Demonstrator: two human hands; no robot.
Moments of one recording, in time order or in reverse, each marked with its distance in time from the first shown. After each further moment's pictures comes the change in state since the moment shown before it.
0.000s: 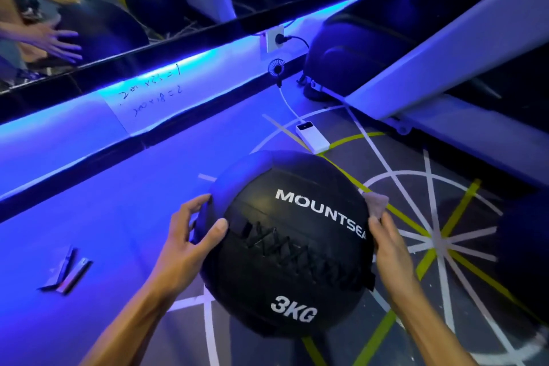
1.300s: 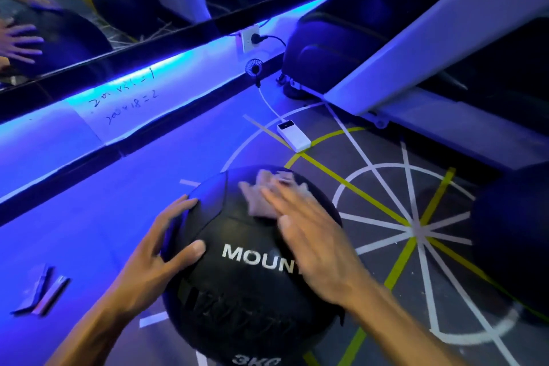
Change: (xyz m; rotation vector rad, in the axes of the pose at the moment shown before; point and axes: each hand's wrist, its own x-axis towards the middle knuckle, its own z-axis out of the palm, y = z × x) left_hand 0.002 0.011 -0.021 0.110 -0.220 0.147; right_hand -0.022 -0.062 0.050 -0.534 -0.290 -0.856
